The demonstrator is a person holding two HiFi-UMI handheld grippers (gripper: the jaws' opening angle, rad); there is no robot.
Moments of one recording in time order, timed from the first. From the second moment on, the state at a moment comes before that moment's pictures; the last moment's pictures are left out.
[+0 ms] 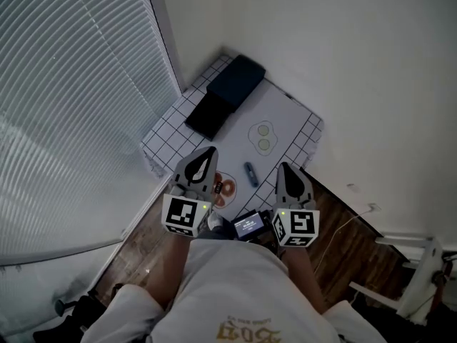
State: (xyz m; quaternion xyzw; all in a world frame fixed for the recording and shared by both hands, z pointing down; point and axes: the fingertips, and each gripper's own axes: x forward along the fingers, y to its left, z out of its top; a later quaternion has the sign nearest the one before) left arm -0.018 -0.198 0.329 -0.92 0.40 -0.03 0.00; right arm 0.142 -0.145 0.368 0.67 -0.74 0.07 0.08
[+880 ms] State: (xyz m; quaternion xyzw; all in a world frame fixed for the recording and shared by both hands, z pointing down) left arm -0.023 -0.188 0.326 -0.92 0.40 -0.03 0.01; right arm 0.132 -0.143 0.357 0.66 -0.74 0.06 0.07
